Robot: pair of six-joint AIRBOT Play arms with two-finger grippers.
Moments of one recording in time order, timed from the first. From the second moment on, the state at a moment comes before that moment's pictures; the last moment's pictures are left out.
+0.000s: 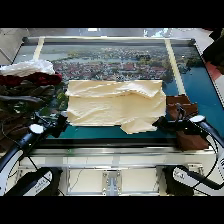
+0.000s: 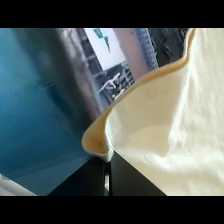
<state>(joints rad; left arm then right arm) 0.07 -1.01 0.32 0.78 -0.43 -1.81 -0.32 -1.21 0.50 -0.79 0.96 1.18</state>
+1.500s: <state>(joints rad) 0.03 -1.12 0.95 1.39 -0.80 -1.67 -0.13 -1.18 0.99 -0.77 1.07 1.22</state>
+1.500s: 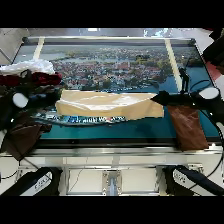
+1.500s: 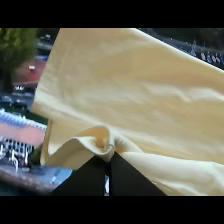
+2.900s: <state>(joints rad) -0.09 -1.35 1.36 1.52 -0.74 -1.64 -0.34 -1.53 1.39 -1.06 1.31 1.27</state>
